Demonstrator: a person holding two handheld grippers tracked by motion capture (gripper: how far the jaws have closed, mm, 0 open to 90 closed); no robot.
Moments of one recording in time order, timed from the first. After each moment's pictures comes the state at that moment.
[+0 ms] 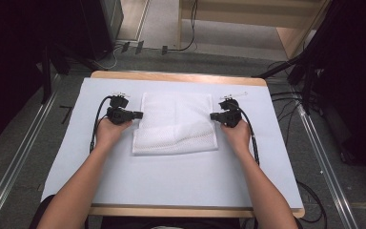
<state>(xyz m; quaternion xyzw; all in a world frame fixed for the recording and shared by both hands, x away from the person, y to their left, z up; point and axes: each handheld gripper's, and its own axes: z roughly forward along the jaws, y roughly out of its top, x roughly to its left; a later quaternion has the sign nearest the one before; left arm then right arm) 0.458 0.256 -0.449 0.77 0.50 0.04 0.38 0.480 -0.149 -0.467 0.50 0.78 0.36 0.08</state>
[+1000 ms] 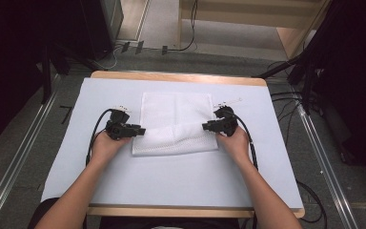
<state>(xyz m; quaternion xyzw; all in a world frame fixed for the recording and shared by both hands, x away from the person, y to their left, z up) 0.409 0.247 -0.454 0.81 0.46 0.05 0.35 0.449 -0.133 -0.464 0.46 0.81 0.35 0.04</state>
